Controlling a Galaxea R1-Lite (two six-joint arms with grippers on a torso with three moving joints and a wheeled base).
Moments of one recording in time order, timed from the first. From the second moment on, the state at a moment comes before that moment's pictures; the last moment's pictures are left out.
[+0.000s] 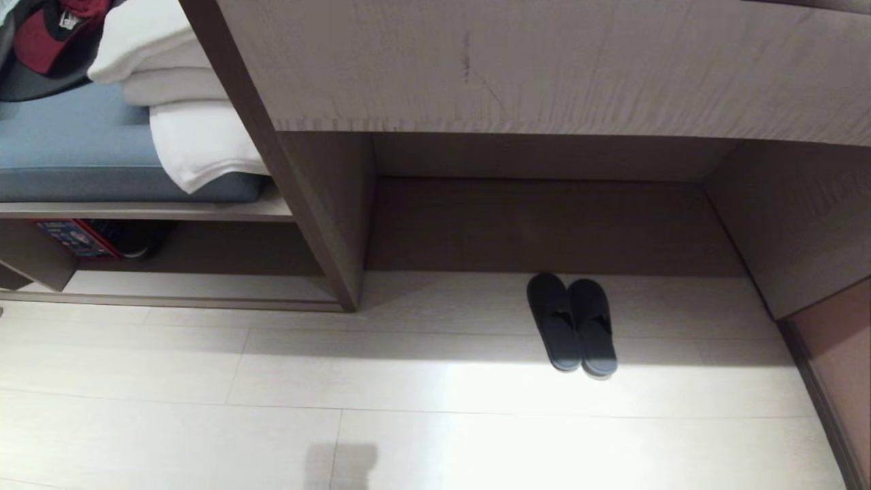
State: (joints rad) left arm 0.00 0.00 0.00 0.00 0.01 -0.05; right arm 0.00 0.00 0.00 0.00 0.00 0.03
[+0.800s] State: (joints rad) left arm 0.00 0.00 0.00 0.00 0.01 -0.05; right arm 0.00 0.00 0.00 0.00 0.00 0.03
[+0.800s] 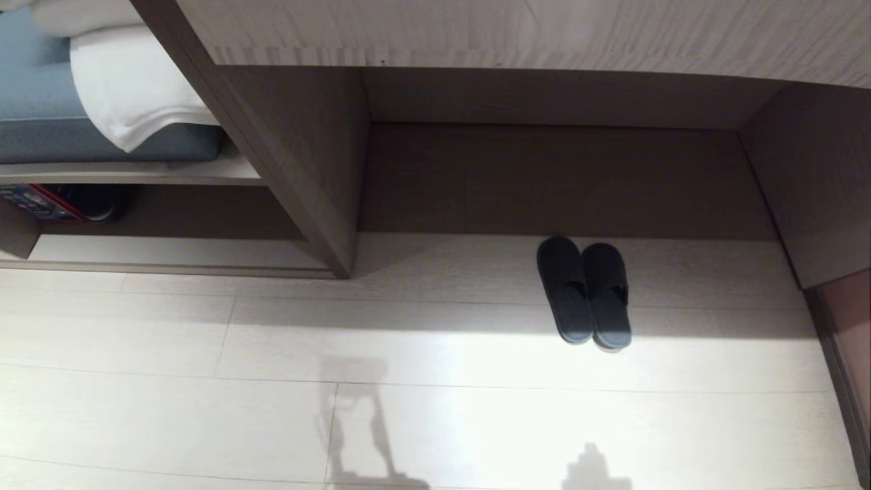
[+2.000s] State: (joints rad) left arm 0.00 0.00 0.00 0.00 0.01 -0.05; right arm 0.00 0.00 0.00 0.00 0.00 0.03
